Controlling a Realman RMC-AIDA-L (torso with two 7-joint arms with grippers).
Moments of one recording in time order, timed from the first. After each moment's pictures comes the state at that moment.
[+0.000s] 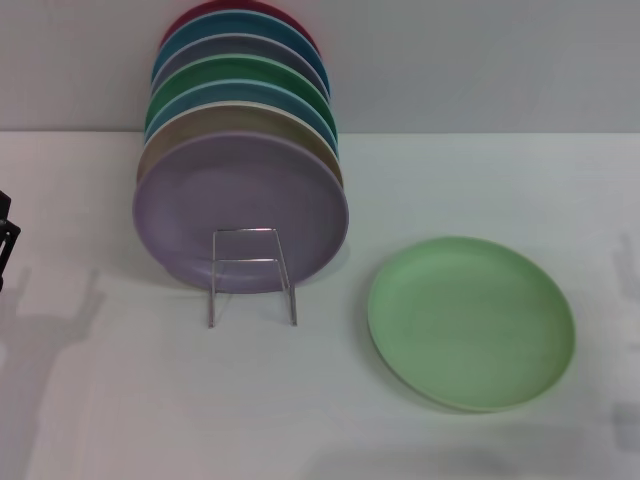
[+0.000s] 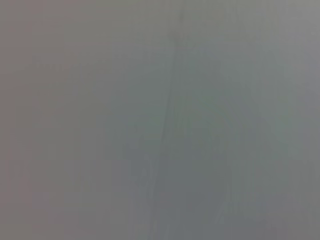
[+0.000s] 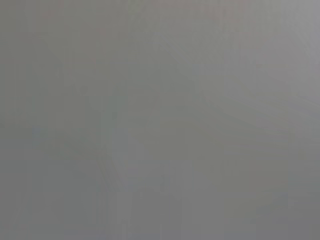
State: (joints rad) left arm -0.21 -2.08 -0.72 -0.26 2.20 1.56 -0.21; right arm 0.23 2.09 0.83 0.34 -2.14 -1.55 -0.43
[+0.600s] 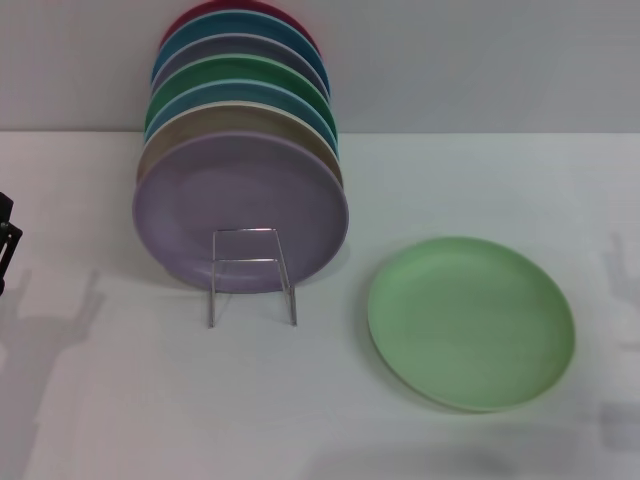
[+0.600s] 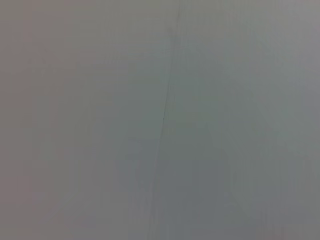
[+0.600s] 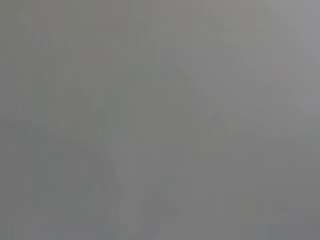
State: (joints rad) left arm -0.21 -2.07 -0.71 -0.25 2.20 1.56 -0.21; right arm 0.21 2.09 0.82 0.41 -2.13 -1.54 -0.52
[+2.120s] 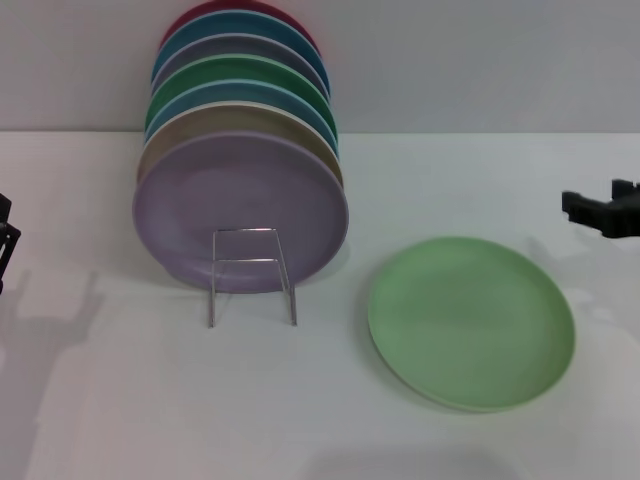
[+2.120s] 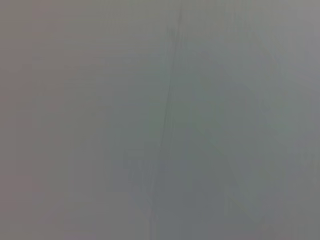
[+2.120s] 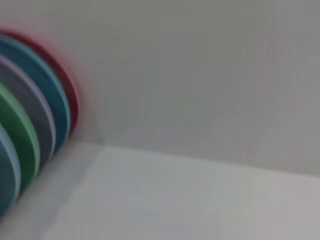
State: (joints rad) left arm -0.21 -2.07 -0.71 -0.26 2.20 1.57 -0.21; right arm 0.03 2.07 1.72 1.61 -2.35 0.79 -0.58
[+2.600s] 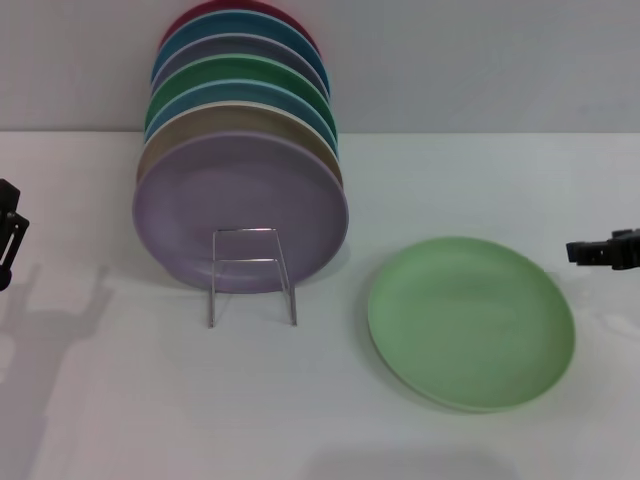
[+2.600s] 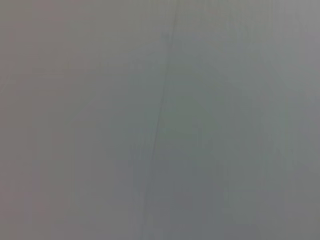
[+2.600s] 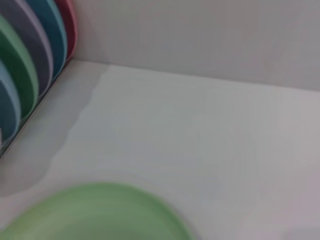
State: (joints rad) left arm -0.23 -2.08 -0.71 -0.27 2.20 1.57 -0.22; right arm 0.24 2.07 1.95 1.52 -2.48 1.22 -0.54
